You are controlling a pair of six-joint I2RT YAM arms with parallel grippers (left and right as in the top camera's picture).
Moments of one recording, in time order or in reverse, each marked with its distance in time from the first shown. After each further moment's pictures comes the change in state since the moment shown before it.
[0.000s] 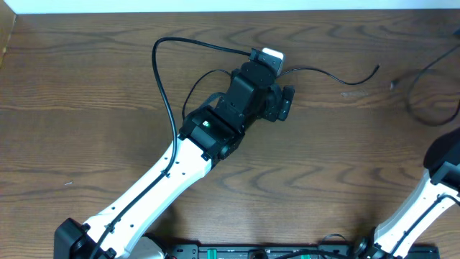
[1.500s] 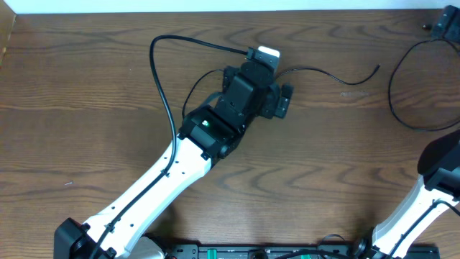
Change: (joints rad) left arm 0.014 0.001 0.000 -0.005 -0.084 0.016; right arm 0.087 -0.084 -0.118 -0.059 -0.069 -0.253
